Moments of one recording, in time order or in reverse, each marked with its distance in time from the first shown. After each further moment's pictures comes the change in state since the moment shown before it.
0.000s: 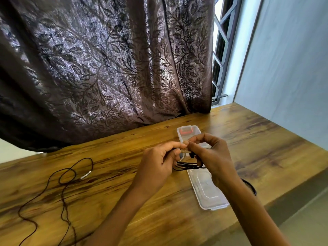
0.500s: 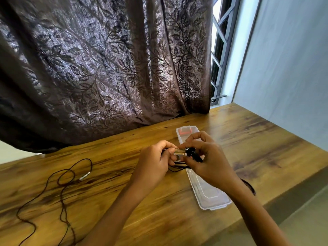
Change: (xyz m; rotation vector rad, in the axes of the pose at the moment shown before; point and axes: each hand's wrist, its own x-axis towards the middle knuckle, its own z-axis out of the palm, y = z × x) left_hand 0.006 -0.007 0.000 0.026 -0.022 -0.180; right_hand 0.000 0.012 -0.009 -0.538 -0.220 -0.382
